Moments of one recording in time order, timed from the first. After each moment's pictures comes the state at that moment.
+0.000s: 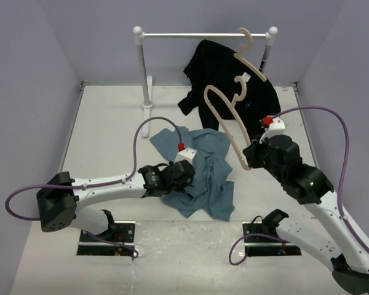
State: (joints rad) left arm -1.16 1.38 0.86 -0.44 -0.40 -0.59; right arm 0.61 0.76 1.02 -0.78 0.26 0.39
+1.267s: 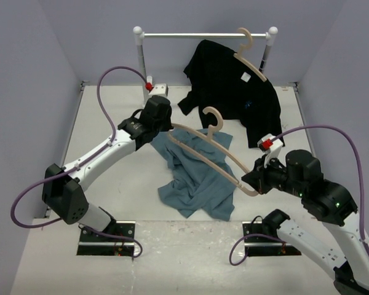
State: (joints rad) left arm -0.64 1.50 1.30 -0.42 -0.36 -0.48; right arm 0.61 0.61 1.09 -1.05 -0.18 0.20
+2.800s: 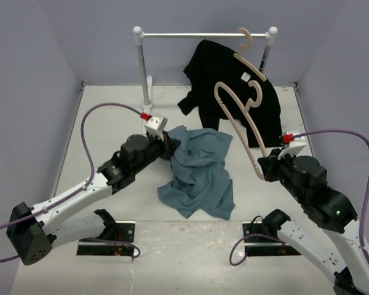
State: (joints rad) left arm -0.78 1.05 0.78 0.07 -0.07 -0.35; right arm 0.61 0.51 1.00 -0.89 0.28 0.29
